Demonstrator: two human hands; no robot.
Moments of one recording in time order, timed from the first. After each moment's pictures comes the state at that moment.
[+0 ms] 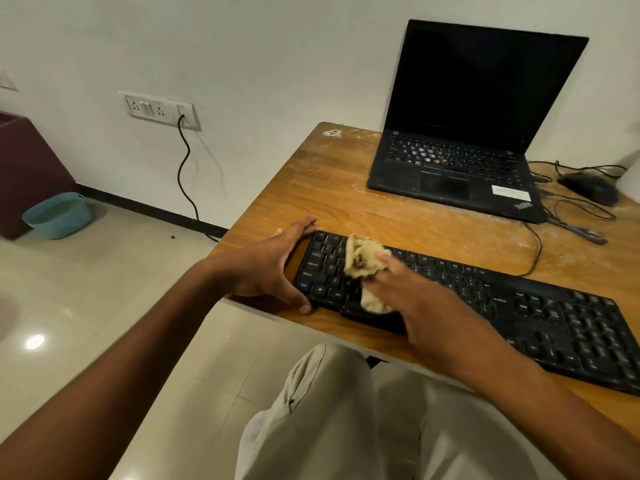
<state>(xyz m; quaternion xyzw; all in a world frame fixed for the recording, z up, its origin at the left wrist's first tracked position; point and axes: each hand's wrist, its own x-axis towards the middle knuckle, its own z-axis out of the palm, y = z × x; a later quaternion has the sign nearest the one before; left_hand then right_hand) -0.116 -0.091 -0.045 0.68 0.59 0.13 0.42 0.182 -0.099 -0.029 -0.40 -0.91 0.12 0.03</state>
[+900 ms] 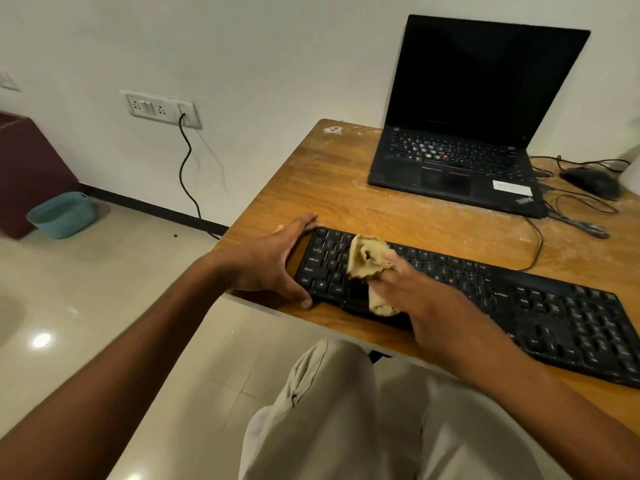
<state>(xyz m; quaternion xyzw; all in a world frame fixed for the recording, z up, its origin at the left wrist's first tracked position) -0.113 -0.095 -0.039 0.68 0.60 0.12 0.39 0.188 -0.108 -0.021 -0.40 -0.91 0.12 0.01</state>
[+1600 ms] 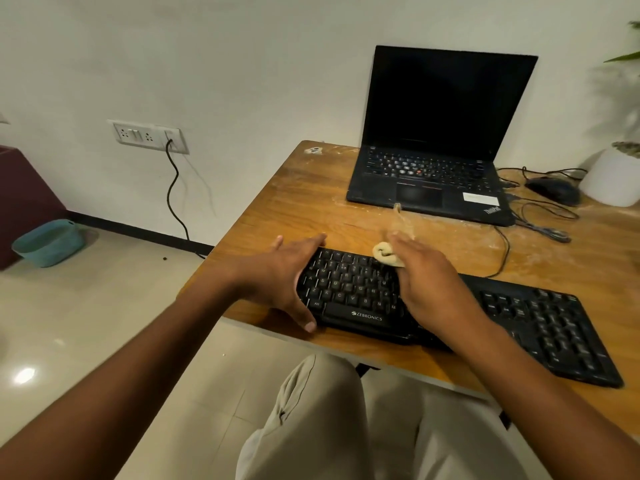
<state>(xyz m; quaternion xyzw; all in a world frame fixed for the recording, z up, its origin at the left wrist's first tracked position) -0.064 -0.090 -0.004 0.76 0.59 -0.01 0.28 0.196 -0.070 -0.017 -0.52 -0.82 0.12 0.20</state>
